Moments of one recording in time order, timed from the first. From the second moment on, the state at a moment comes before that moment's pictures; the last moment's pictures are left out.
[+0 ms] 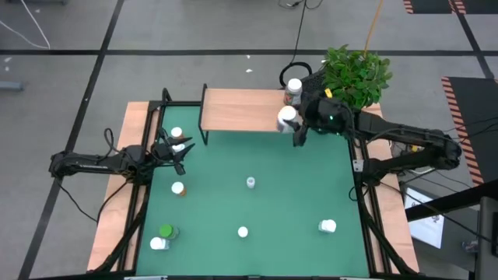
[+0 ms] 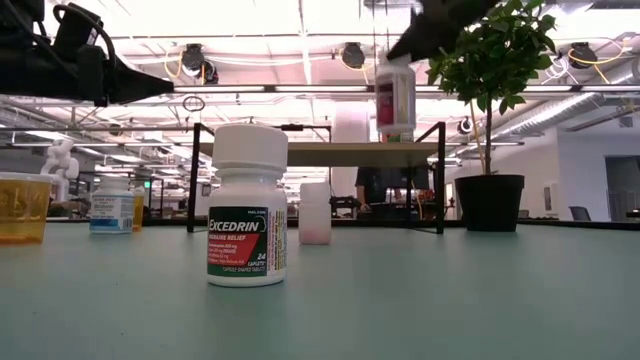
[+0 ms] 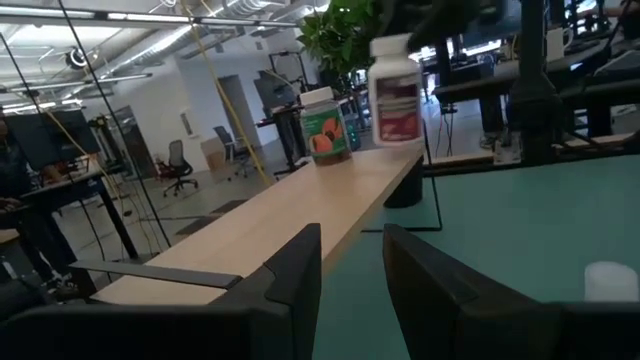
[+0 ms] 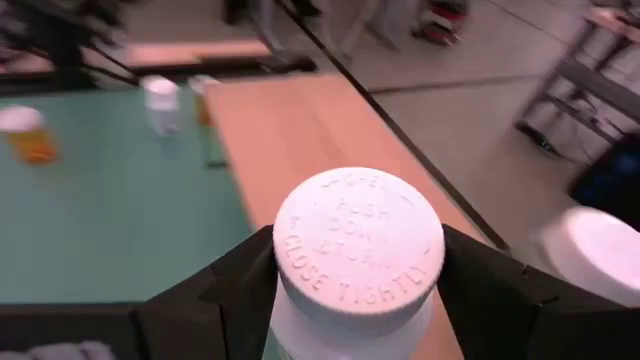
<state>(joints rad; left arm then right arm) 0.00 0.21 0.02 0.30 -0.44 0.33 -0.31 1.12 1.03 -0.37 0.24 -0.09</state>
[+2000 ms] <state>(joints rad) 0.00 0.21 0.02 0.30 -0.45 0.31 -0.18 1.12 1.03 -0.21 0.15 -0.23</state>
